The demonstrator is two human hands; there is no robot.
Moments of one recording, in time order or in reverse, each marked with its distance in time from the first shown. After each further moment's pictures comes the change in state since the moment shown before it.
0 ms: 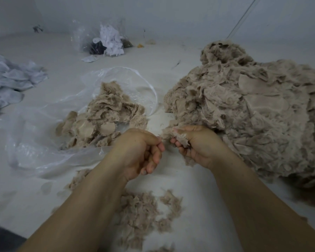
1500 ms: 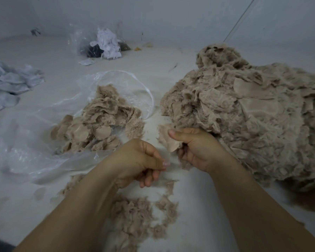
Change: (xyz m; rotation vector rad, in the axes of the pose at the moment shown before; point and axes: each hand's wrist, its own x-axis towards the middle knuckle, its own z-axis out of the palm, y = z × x) left_hand 0.003 -0.007 -0.005 0.276 -0.214 -0.018; right_hand 0.008 0.005 -0.009 0.033 -0.039 0.016
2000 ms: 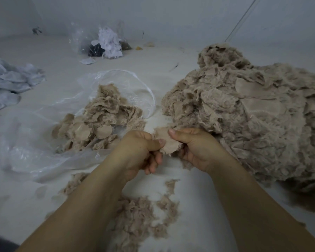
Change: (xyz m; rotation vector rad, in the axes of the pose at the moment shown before) left_hand 0.012 0.004 0.006 -0.190 0.237 0.044; right_hand -0.005 0.000 0.005 -0.016 -0.027 -0.047
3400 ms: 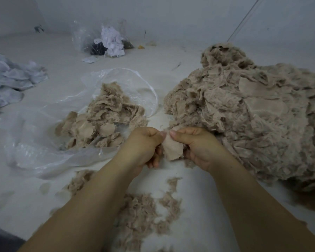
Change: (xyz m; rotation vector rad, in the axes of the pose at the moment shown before) left_hand 0.013 -0.010 0.002 0.125 0.096 0.082; right_hand 0.004 0.007 -0.004 -0.026 -0.100 -0.087
